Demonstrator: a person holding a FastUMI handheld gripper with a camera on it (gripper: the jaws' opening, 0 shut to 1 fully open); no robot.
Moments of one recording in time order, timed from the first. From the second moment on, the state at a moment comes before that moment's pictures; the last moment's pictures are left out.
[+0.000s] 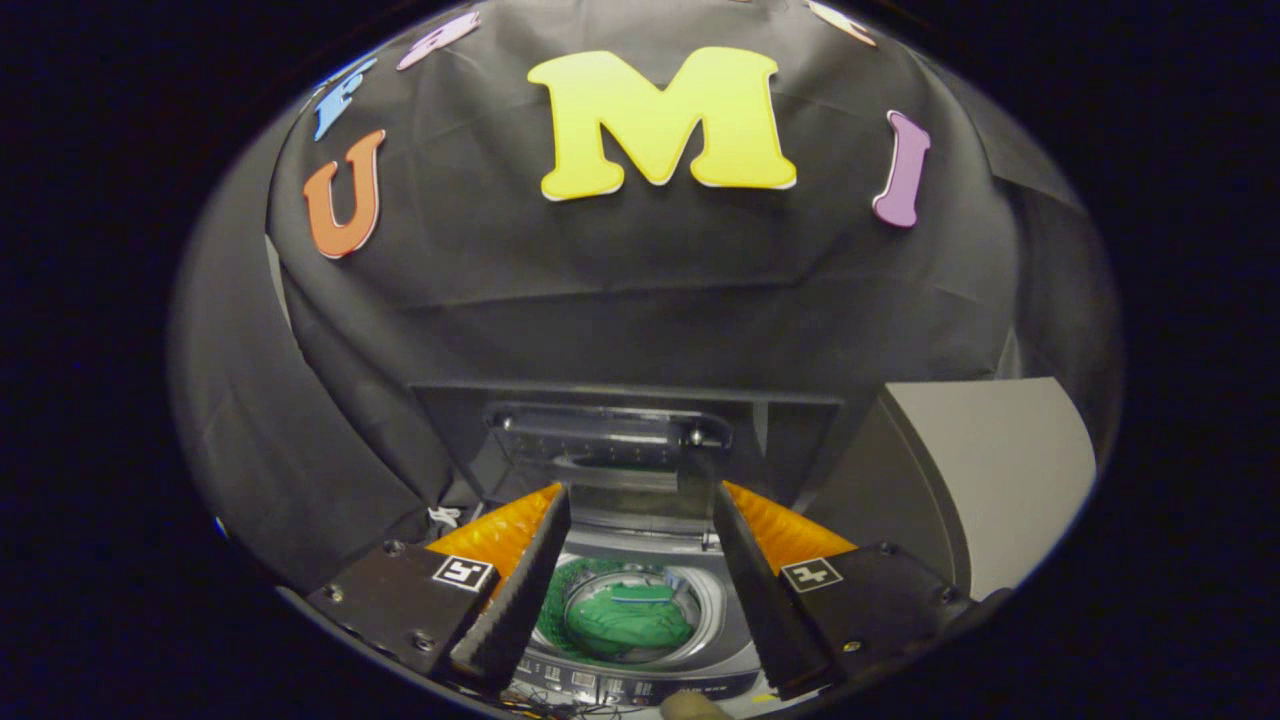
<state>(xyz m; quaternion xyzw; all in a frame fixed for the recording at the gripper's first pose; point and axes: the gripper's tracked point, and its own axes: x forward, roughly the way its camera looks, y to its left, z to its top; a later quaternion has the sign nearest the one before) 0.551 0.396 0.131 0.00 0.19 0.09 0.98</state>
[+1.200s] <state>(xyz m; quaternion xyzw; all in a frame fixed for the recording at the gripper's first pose) 0.659 0.452 0.159 -0.01 0.23 0.05 0.97</state>
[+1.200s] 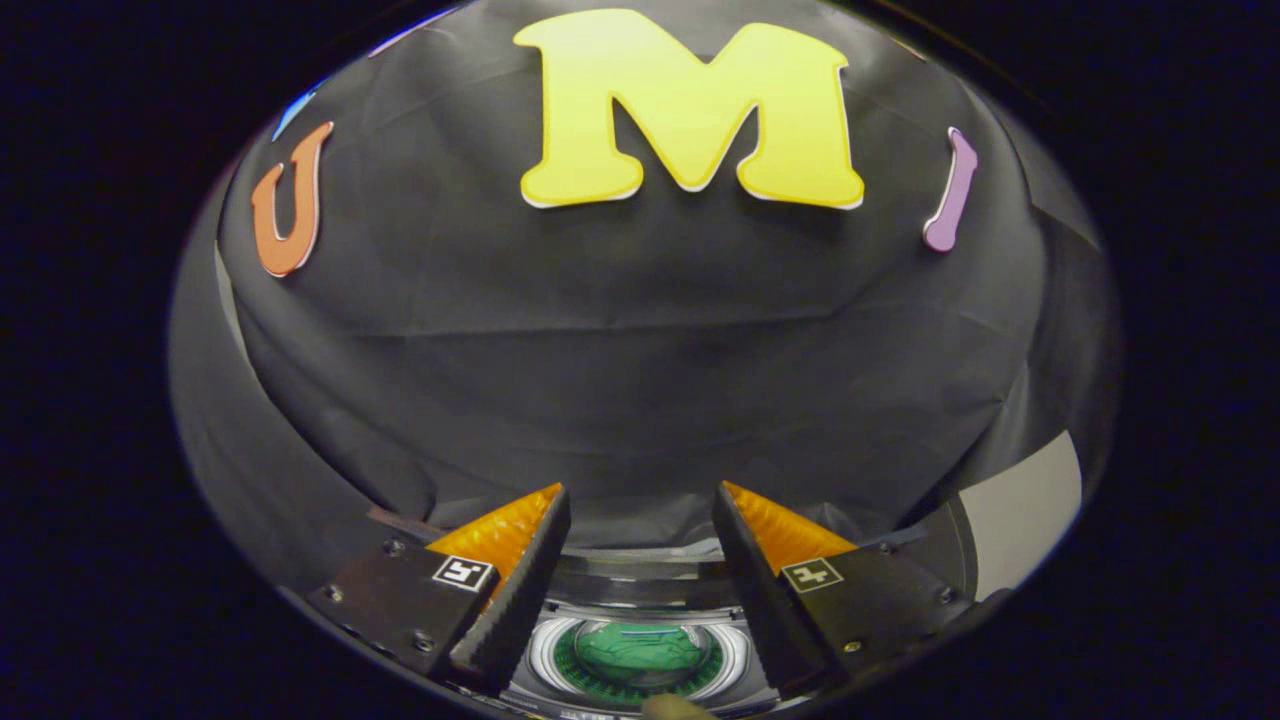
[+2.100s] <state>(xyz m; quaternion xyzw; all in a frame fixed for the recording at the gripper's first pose) 0.668 0.451 0.135 0.00 0.25 0.04 0.97</state>
